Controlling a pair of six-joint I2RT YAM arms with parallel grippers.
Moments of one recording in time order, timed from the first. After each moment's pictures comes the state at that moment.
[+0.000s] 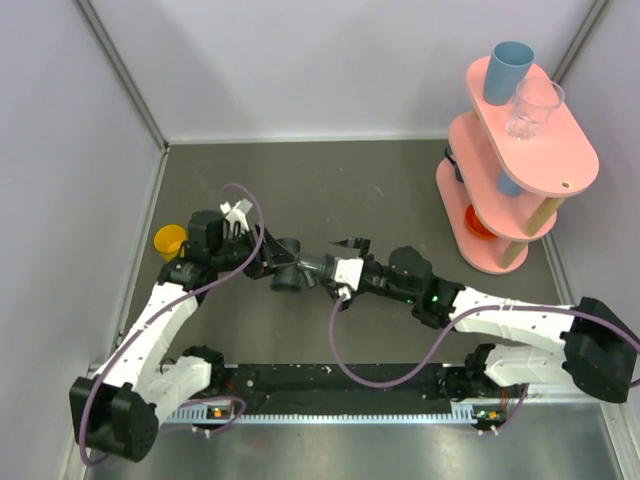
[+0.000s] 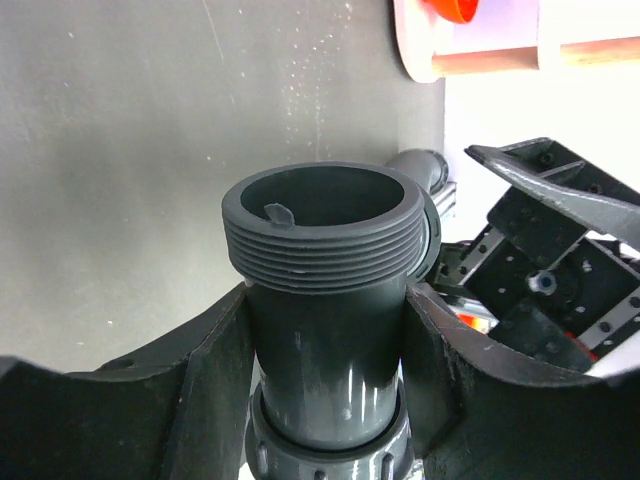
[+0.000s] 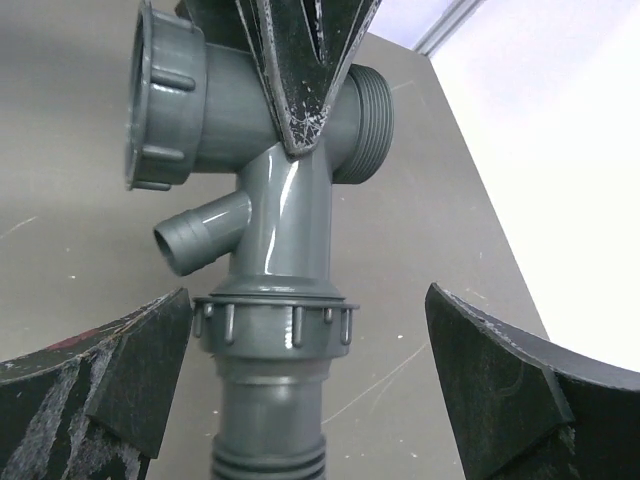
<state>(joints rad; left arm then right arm) -0.24 0.95 0.73 -0.38 0.69 -0.76 0.99 1.16 0.60 0.43 -0.20 -0.60</state>
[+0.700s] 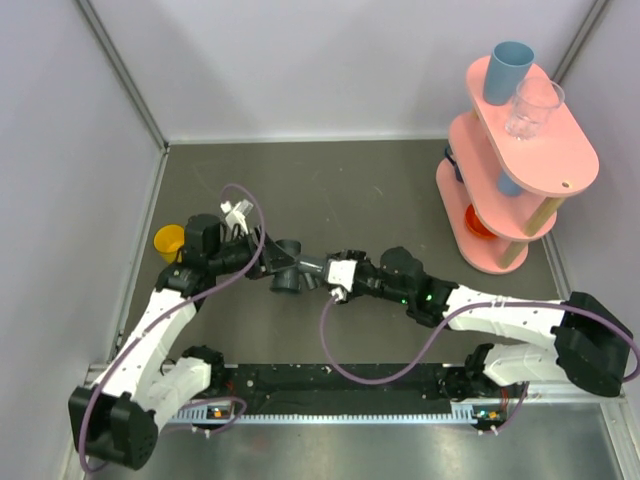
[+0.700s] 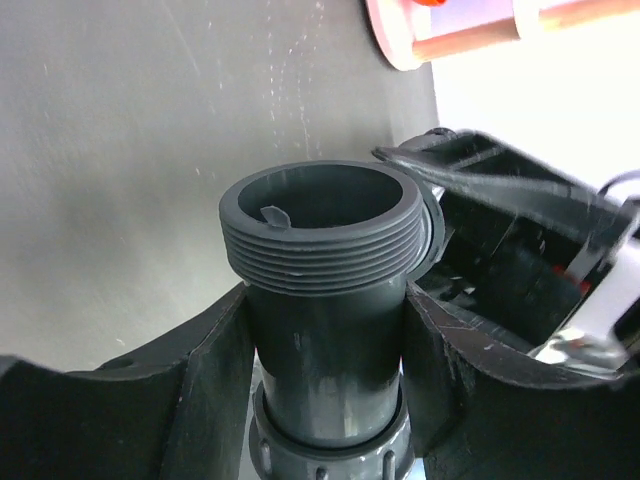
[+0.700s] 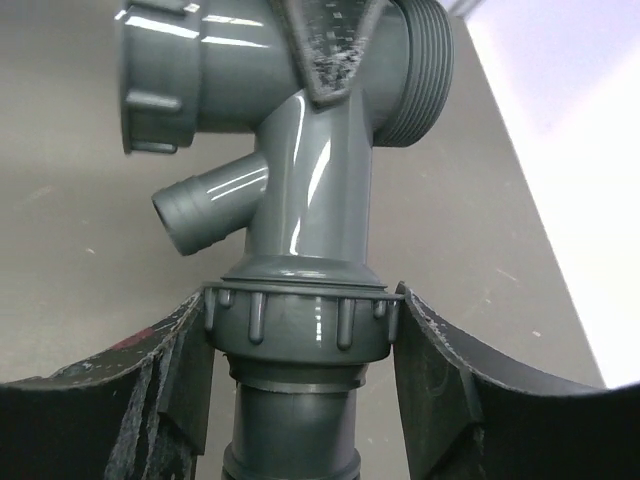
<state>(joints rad) -0.23 0.94 0.72 -0.37 0.75 -0.76 1.02 1.22 0.60 0.41 -0.14 -0.63</state>
